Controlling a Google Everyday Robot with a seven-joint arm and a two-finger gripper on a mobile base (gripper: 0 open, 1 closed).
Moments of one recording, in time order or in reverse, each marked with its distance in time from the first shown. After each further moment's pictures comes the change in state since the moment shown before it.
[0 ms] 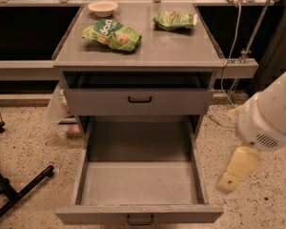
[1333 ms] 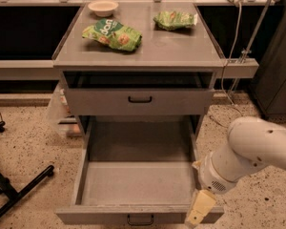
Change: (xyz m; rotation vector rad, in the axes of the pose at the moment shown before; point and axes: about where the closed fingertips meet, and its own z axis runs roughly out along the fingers) arm 0.028 0.051 0.199 -0.269 -0.077 0.022
